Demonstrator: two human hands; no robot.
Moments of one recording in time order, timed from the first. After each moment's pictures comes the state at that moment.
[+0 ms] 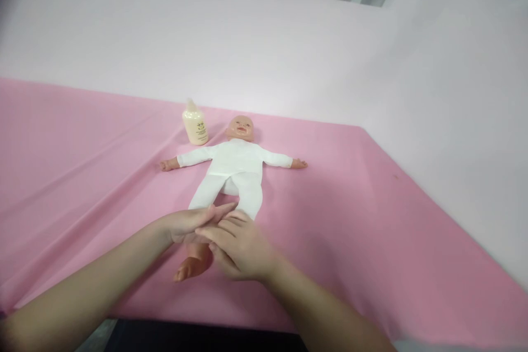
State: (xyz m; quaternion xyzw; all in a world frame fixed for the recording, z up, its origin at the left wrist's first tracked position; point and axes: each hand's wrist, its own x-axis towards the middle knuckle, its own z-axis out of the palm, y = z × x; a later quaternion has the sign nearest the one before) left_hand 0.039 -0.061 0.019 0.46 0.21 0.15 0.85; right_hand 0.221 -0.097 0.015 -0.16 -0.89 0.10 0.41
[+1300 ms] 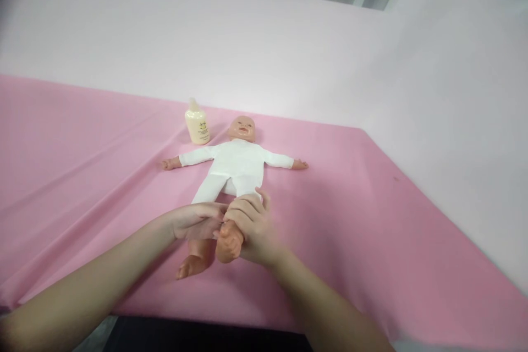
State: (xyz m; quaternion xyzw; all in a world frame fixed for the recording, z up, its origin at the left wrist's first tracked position) left_hand 0.047 -0.054 0.018 0.39 0.24 0.16 0.88; right_hand 0.231 -0.084 0.013 -0.27 -0.84 -0.01 0.47
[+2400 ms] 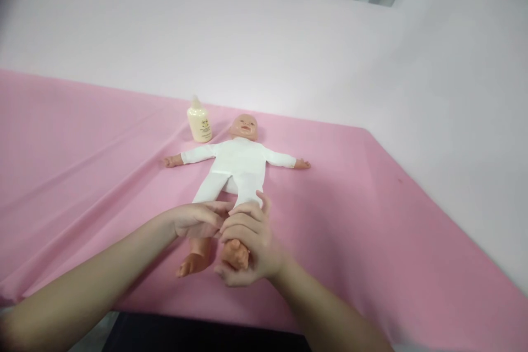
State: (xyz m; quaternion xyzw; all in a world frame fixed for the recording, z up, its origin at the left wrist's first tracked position) left_hand 0.045 -0.056 0.021 0.40 0.22 0.17 0.87; right_hand 0.234 -0.097 0.026 -0.16 -0.84 0.08 0.50
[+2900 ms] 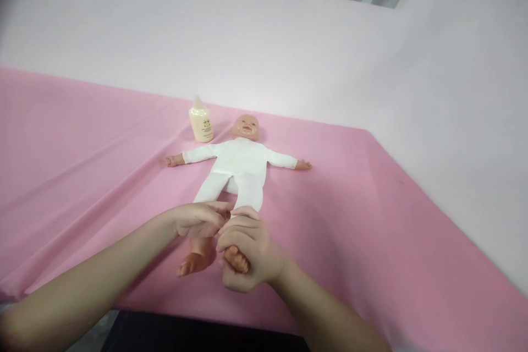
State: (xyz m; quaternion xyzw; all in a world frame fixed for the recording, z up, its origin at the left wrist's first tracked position) left_hand 0.046 -0.055 0.014 0.40 0.25 0.18 0.87; right_hand 0.229 -0.101 0.025 -0.13 -0.86 0.13 0.48
